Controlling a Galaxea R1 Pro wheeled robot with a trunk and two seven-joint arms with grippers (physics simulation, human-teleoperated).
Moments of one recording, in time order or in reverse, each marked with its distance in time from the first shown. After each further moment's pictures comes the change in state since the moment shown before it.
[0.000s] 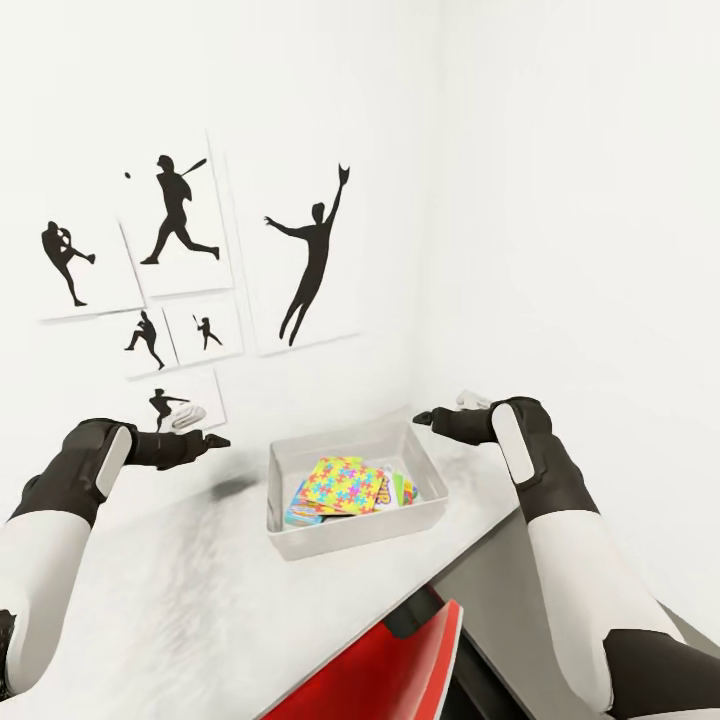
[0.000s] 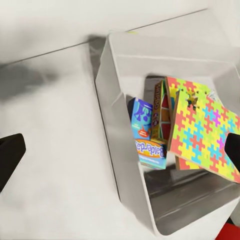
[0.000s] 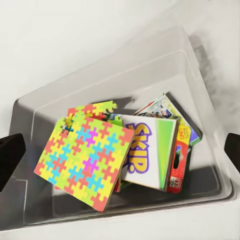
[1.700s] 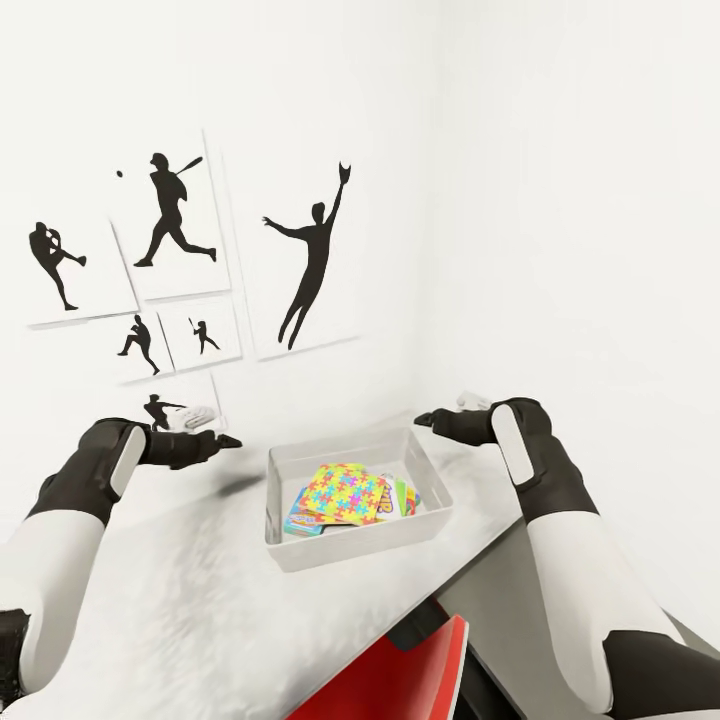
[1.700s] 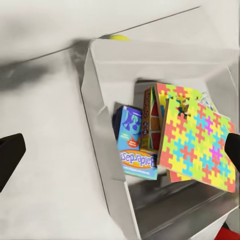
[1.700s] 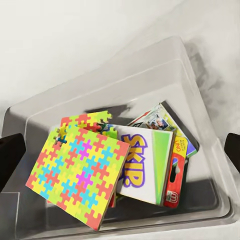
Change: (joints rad) left arm 0.000 -0.036 -0.014 -0.003 -0.001 0.001 0.003; right arm 0.003 0.002 -0.001 -0.002 0.015 0.000 -0.008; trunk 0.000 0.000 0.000
